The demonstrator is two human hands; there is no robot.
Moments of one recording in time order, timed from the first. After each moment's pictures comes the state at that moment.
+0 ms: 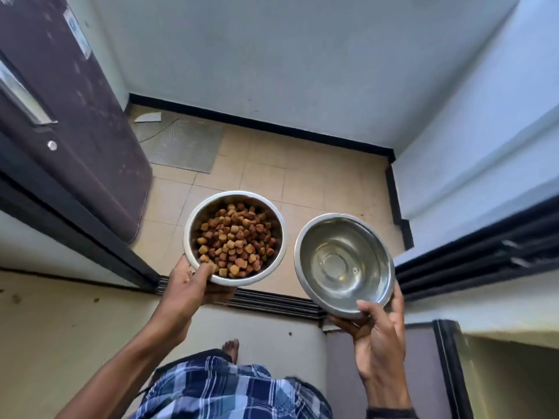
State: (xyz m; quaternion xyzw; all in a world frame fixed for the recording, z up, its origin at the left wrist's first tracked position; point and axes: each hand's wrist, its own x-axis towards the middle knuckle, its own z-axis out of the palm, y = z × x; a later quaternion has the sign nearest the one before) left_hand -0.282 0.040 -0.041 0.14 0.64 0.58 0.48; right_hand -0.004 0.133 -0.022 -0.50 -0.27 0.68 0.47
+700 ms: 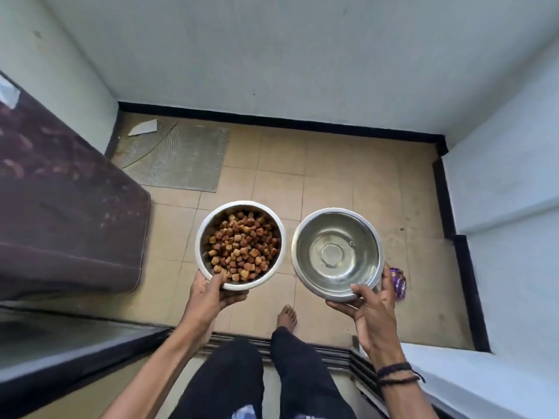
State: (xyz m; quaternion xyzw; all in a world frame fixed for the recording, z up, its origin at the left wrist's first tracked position) left_hand -0.408 0.361 -0.165 0.05 0.68 0.54 0.50; right_hand -0.144 0.484 -0.155 -0.55 -0.23 0.72 0.37
